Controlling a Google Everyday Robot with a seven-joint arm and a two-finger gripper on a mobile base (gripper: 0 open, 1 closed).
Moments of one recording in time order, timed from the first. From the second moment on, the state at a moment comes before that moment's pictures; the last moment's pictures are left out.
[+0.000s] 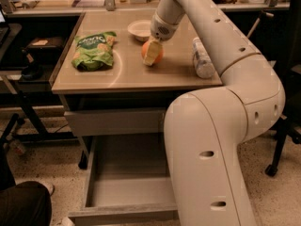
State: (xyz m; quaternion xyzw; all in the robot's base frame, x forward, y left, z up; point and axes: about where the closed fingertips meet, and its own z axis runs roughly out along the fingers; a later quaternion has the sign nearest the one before) arm 0.772 -0.017 0.838 -0.64 0.74 0.08 0.20
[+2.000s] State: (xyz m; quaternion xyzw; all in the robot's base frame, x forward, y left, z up) arm 0.614 -0.077 0.906 -0.52 0.81 0.06 0.25
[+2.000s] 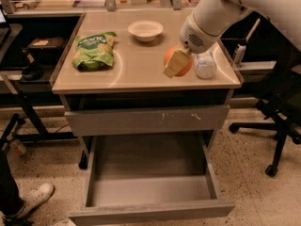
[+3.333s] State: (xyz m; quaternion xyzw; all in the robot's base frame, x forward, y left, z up) arm 0.485 -0.037 0.754 -0.46 0.85 0.20 0.16
